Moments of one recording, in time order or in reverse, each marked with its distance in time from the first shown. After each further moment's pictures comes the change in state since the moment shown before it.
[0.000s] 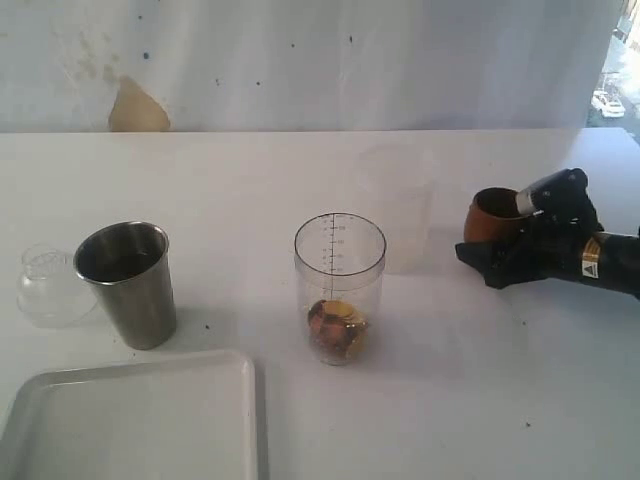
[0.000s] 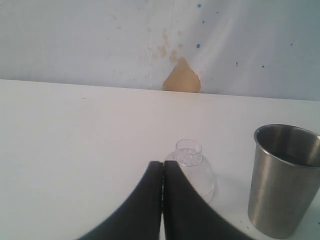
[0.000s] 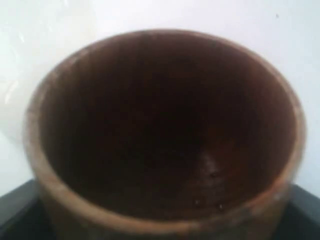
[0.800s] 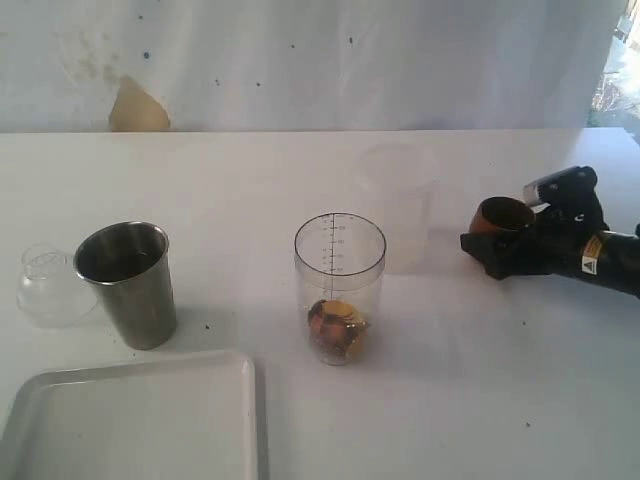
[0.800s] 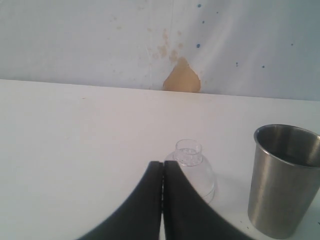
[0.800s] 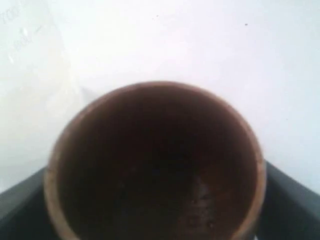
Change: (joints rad) left arm 0.000 0.000 0.000 0.000 0.000 0.000; right arm 0.000 0.017 -0.002 0.111 0.000 -0.004
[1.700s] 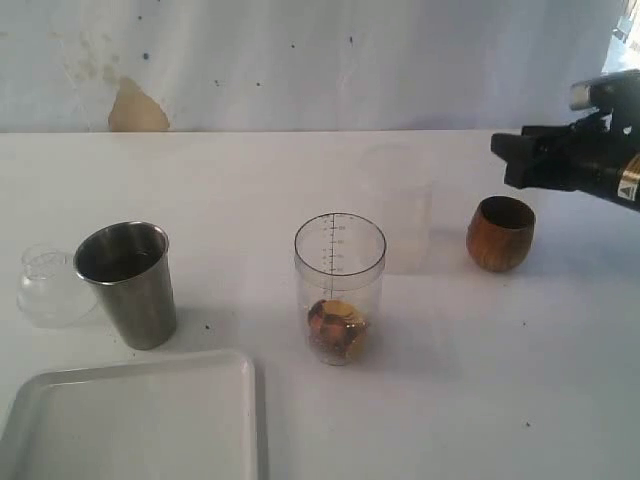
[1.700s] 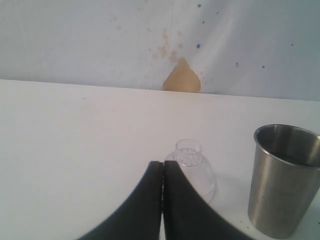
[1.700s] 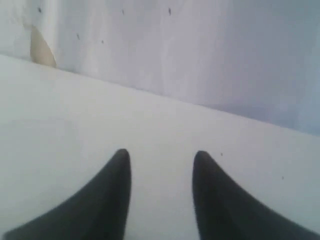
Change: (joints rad) left arm 0.000 0.000 0.000 0.000 0.000 0.000; right arm 0.000 -0.298 0.000 -0.006 -0.024 0.208
